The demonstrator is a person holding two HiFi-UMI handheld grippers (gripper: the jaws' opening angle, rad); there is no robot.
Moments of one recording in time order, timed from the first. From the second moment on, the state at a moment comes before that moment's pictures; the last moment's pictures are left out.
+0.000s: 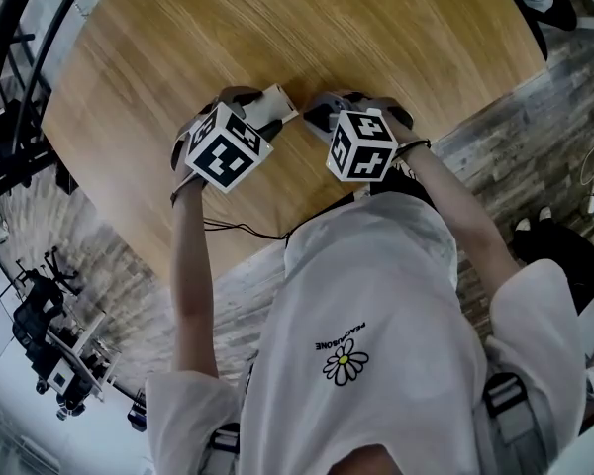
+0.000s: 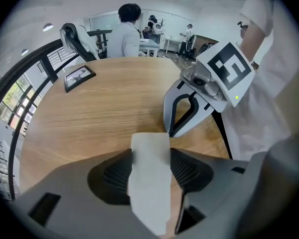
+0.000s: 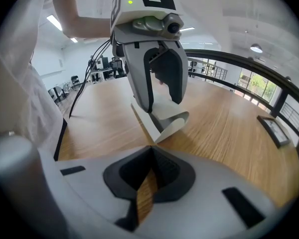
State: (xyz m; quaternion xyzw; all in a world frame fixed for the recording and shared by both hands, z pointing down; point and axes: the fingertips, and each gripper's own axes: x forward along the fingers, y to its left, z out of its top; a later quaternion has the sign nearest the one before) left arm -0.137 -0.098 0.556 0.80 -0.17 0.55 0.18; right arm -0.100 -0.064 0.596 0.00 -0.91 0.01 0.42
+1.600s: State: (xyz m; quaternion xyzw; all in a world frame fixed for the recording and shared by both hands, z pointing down) left arm -0.148 -0.174 0.356 0.80 -0.55 0.23 0.07; right arm -0.088 -0.169 0.351 0.26 -0.95 -0.08 0.15
